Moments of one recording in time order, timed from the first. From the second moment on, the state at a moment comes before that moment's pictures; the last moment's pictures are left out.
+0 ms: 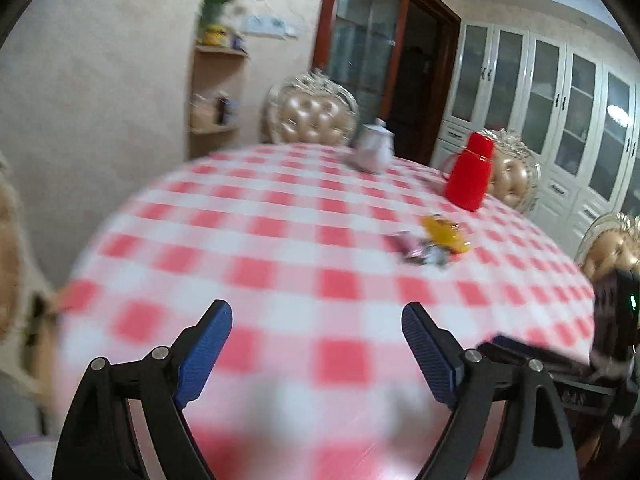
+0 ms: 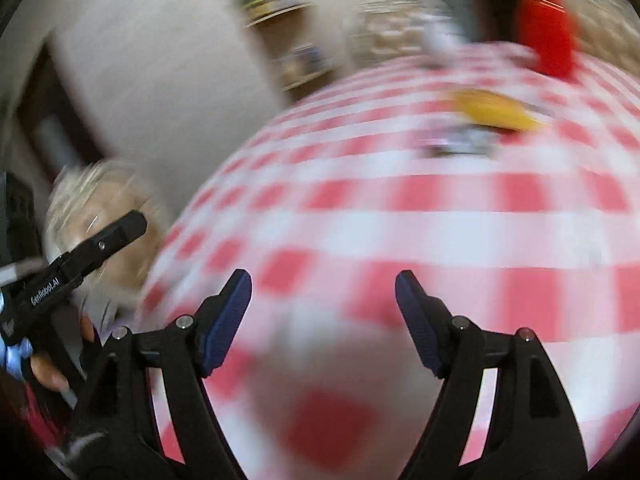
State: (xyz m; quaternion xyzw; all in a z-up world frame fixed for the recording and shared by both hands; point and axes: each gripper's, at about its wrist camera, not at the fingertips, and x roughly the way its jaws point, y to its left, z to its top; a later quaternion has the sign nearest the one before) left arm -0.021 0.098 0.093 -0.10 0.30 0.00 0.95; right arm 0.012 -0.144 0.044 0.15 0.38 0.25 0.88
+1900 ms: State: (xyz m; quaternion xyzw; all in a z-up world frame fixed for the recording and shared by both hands) left arm 0.117 0.052 0.030 -0.19 0.36 -0.07 0.91; right arm 0.059 -0.243 0.025 0.29 0.37 0.06 0.88
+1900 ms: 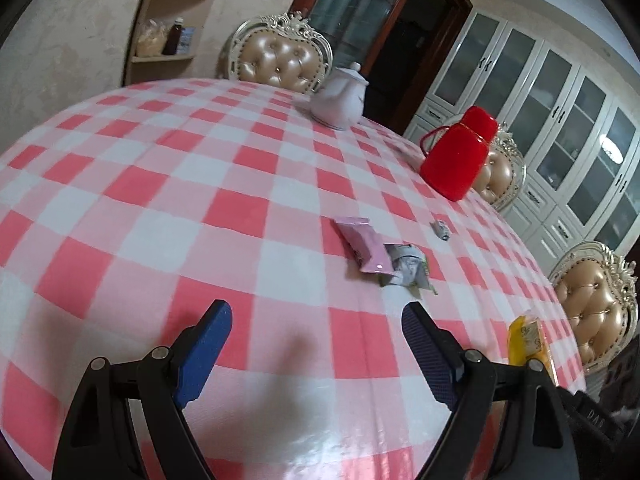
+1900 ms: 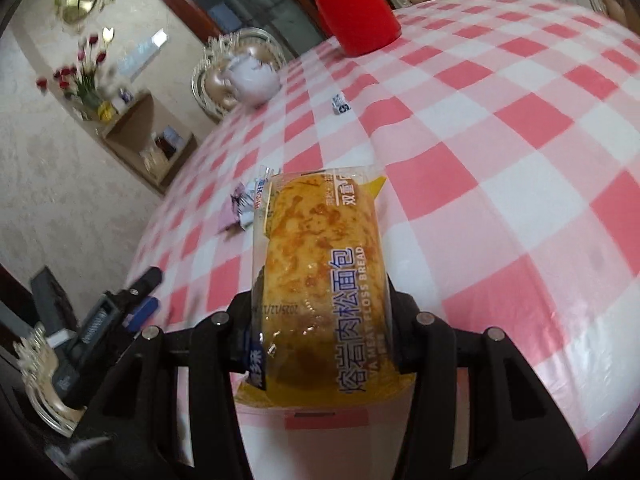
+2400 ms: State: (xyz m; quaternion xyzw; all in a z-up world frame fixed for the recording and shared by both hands) left arm 0.233 -0.017 0.018 -0.14 0.40 -0.01 0.90; right arm 0.069 -0.250 0.013 0.31 0.39 0.05 0.87
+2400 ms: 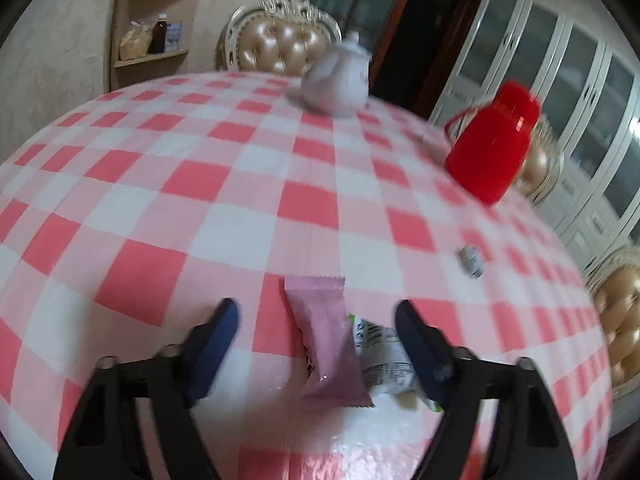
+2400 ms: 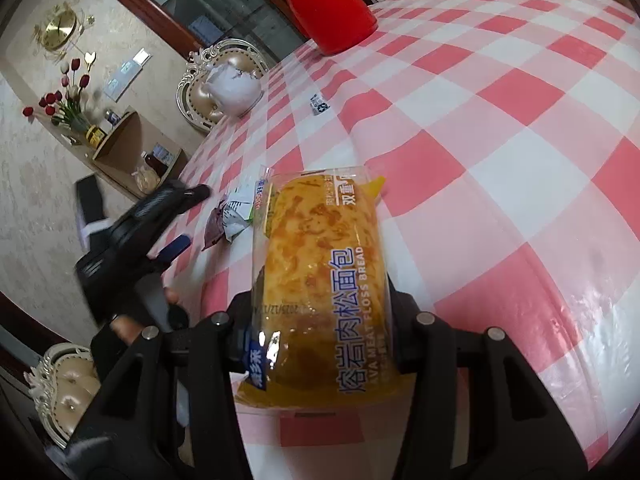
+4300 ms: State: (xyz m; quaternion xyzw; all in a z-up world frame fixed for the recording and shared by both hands) left arm -0.082 0.096 0.057 -0.13 0.31 0.03 0.94; right arm -0.046 -0.137 0.032 0.20 0.38 0.22 0.88
